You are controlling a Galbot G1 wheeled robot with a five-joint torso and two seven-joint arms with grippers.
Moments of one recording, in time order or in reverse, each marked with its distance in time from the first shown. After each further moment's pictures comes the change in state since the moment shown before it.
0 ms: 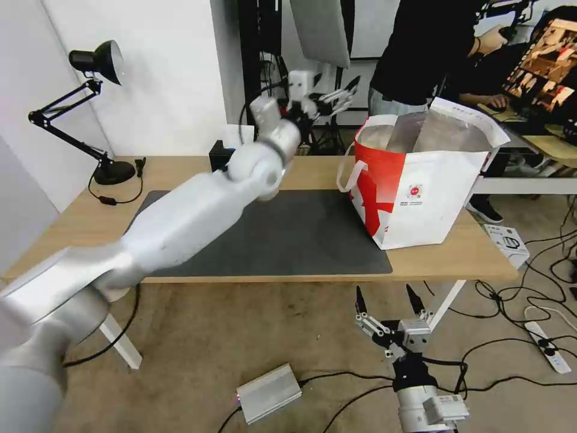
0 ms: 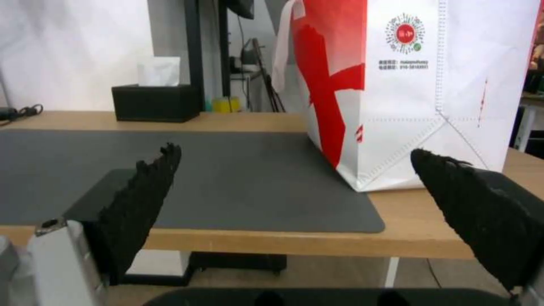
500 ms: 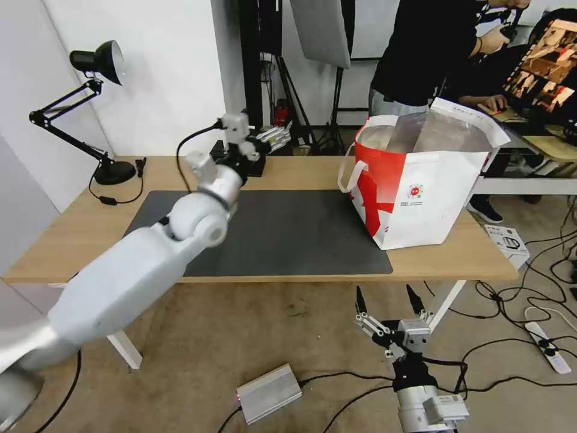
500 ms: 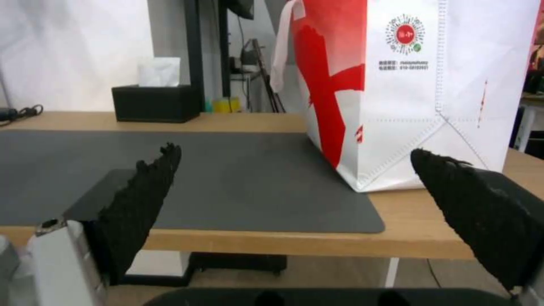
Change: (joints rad) left arm 0.395 0.180 -0.286 -0.273 0.243 -0.010 -0.050; right arm 0.000 0.000 0.000 0.000 0.000 0.000 0.000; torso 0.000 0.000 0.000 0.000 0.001
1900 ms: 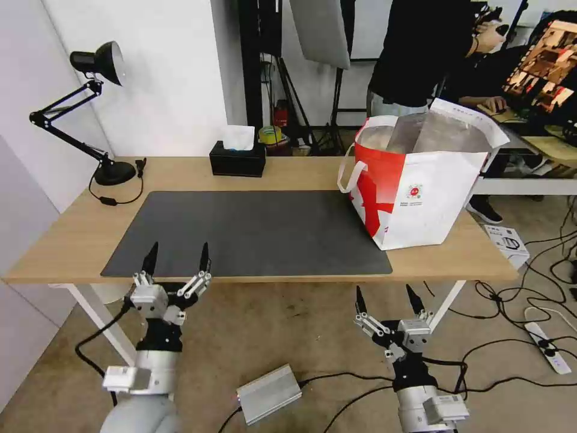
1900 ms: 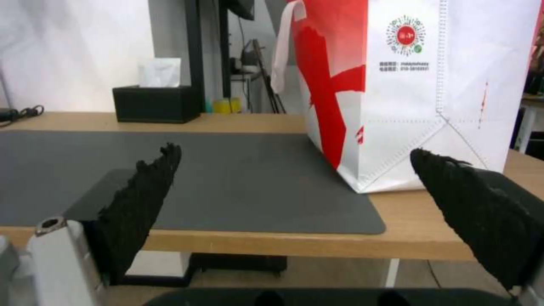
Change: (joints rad) left arm 1.241 -0.404 -0.644 -0.408 0.686 -0.161 0.032; right arm 0.000 0.000 0.000 0.000 0.000 0.000 0.000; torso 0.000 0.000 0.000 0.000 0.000
